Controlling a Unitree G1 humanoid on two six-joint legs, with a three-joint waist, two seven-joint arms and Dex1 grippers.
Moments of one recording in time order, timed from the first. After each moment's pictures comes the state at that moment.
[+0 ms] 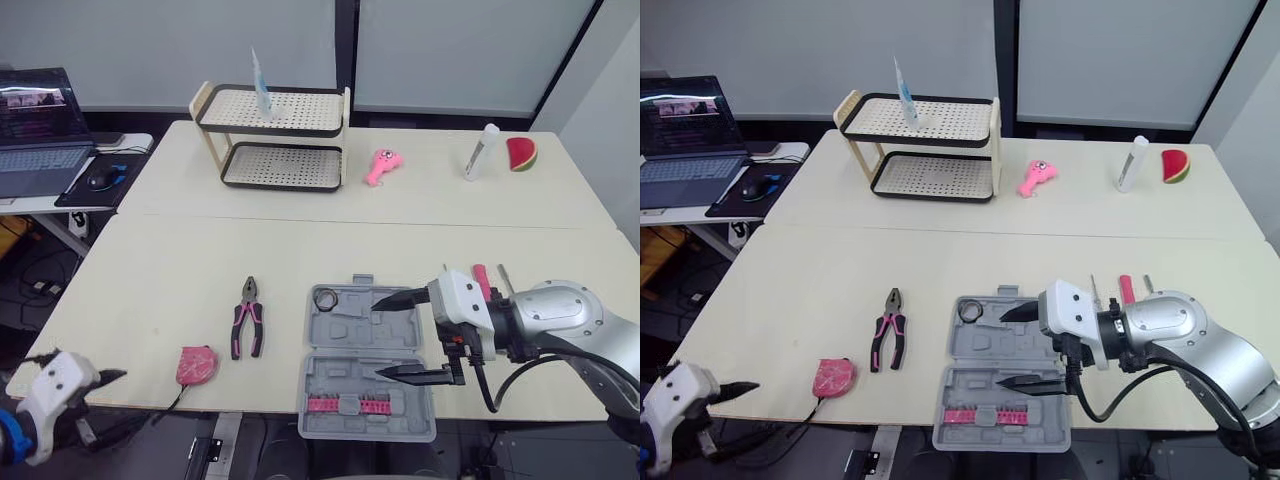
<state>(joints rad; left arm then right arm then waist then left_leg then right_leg) 0.50 0.98 0.54 0.01 -0.33 0.07 -1.20 -0.34 -0.86 0.19 -0.70 0.62 0.71 1.00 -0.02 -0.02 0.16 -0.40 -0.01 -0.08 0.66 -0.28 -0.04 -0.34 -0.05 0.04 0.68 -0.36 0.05</state>
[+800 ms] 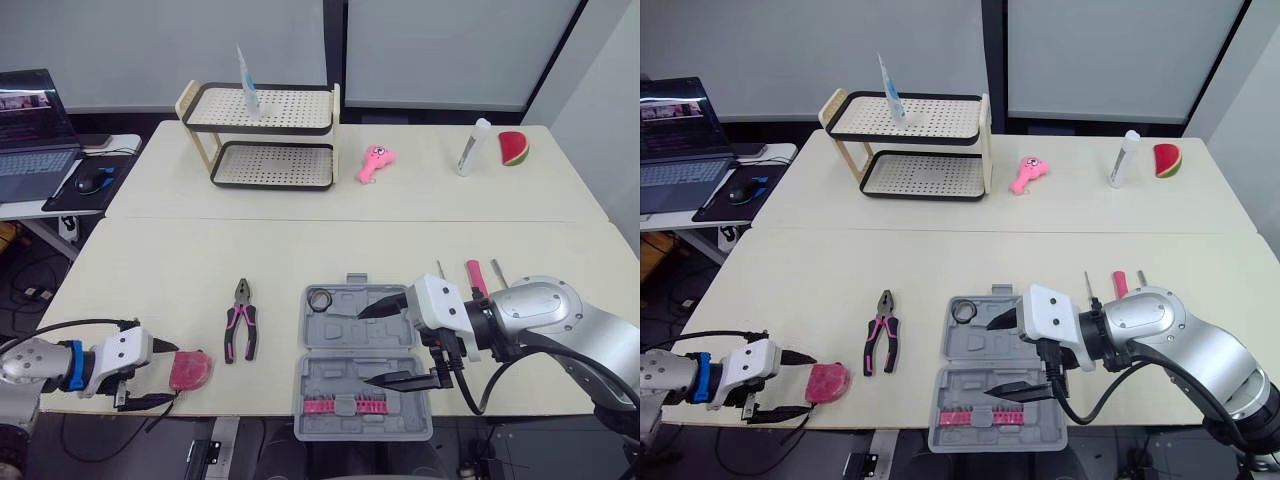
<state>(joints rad) -0.13 0.98 0.04 0.71 -0.10 -0.46 -1.43 -0.41 -0.84 0.27 -0.72 0.60 0.78 0.98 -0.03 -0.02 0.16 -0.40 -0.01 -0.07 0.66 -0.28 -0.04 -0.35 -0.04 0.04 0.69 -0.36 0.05</state>
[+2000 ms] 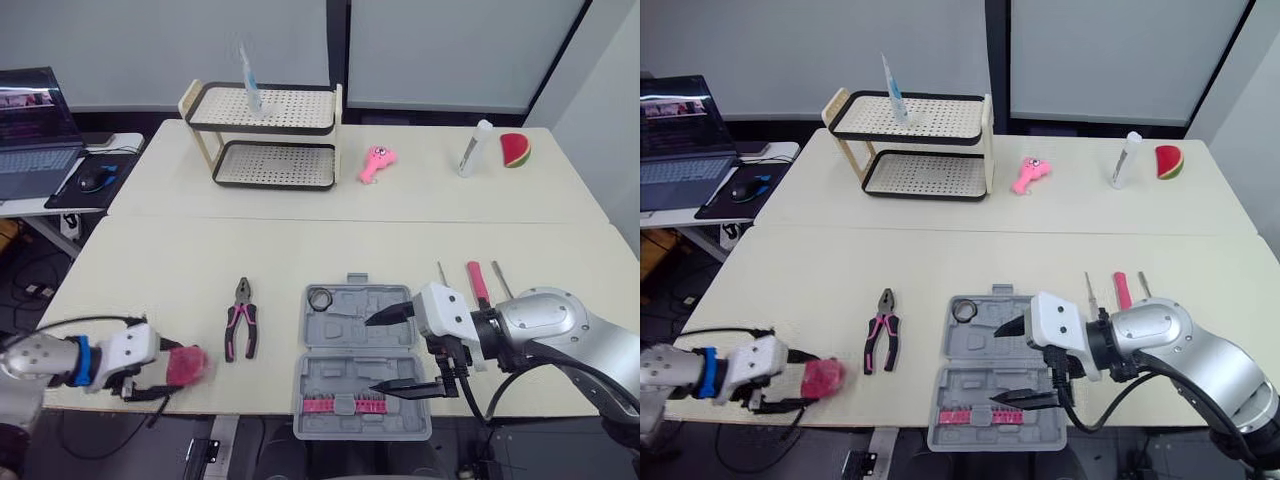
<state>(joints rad) -0.03 1.10 0.13 0.34 -0.20 -0.25 -1.36 -0.28 -0.86 0.19 -0.74 0.61 0.77 0.95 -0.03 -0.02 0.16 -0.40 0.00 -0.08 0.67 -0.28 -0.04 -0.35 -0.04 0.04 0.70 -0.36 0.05</state>
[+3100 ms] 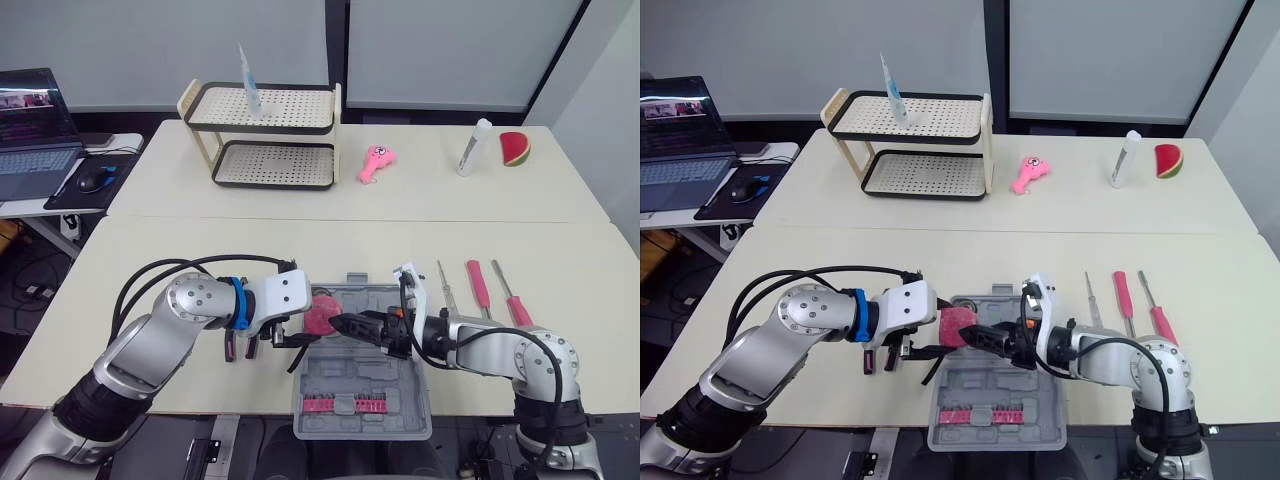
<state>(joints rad) -0.36 0.83 -0.32 -0.46 -0.13 0.61 -1.04 -0.29 -0.24 -0.05 -0.33 1.45 1.33 -0.16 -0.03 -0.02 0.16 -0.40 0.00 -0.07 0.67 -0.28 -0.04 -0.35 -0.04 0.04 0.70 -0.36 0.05</state>
